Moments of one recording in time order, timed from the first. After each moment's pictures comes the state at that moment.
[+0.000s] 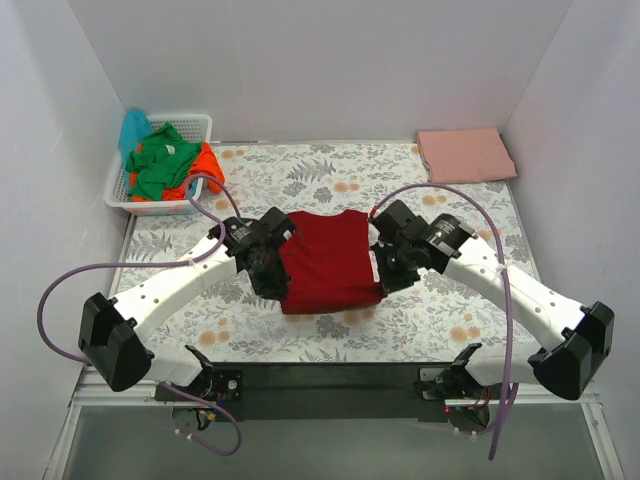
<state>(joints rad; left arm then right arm) -0.78 1.35 1.16 -1.16 -0.02 -1.10 0.83 1.25 1.20 -1.14 -0.05 0.52</state>
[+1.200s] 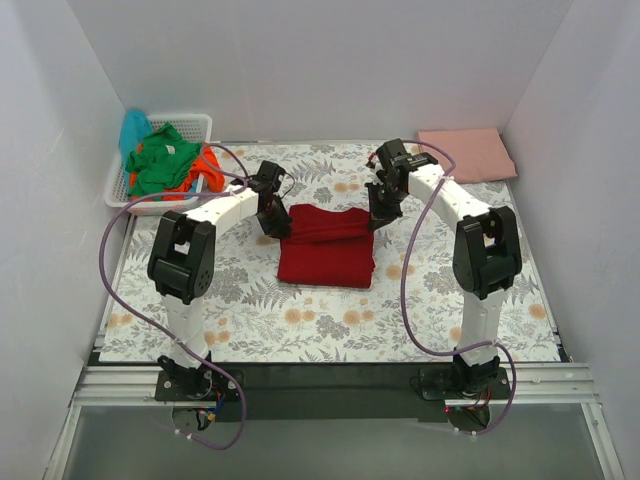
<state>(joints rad) -0.38 1.97 1.45 -0.68 0.03 -0.78 0.40 1.97 1.67 -0.93 -0.25 0.25</state>
